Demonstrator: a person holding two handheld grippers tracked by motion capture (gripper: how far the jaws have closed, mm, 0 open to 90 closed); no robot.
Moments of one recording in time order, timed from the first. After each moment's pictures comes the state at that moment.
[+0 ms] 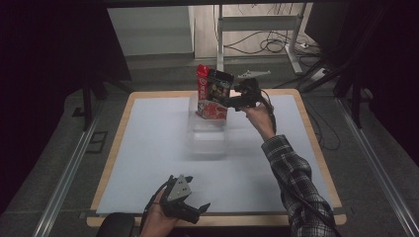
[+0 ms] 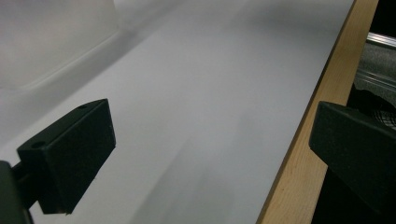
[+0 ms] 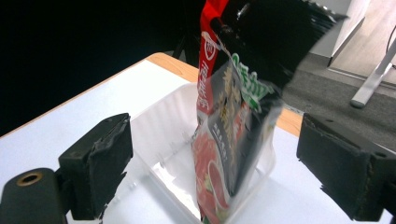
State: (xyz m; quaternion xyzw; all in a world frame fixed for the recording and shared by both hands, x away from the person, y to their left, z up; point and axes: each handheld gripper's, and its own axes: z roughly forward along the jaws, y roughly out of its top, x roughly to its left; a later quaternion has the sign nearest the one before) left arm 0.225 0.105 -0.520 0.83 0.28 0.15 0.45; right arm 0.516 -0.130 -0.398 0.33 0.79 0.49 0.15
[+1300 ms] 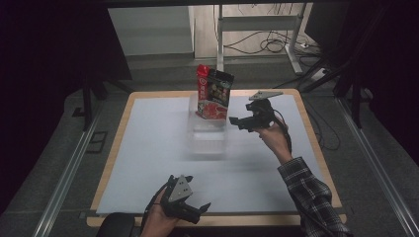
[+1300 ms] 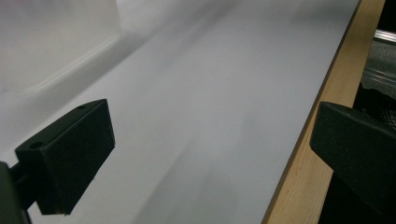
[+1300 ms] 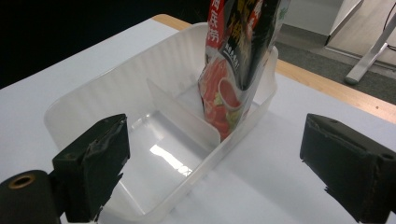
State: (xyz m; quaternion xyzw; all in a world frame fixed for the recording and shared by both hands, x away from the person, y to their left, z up) left arm 0.224 0.103 -0.521 0.83 0.28 0.16 0.45; right arm 0.459 -0.167 -0.419 0.32 0.82 0.46 0.15
